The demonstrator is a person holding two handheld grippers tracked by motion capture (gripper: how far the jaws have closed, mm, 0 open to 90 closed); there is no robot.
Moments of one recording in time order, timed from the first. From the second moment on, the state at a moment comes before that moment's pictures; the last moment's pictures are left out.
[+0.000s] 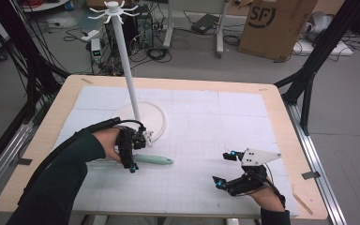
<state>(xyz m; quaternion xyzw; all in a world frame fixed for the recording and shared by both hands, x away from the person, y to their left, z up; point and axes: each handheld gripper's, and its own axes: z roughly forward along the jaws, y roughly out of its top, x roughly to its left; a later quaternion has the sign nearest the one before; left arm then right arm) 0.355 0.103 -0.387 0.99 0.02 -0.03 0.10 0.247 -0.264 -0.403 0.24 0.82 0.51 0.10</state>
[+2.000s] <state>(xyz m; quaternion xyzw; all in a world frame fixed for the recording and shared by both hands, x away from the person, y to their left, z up) 0.355 0.062 -0.411 1.00 -0.01 -0.01 -0.01 0.245 -0.259 -0.407 0.23 0.84 0.49 0.10</state>
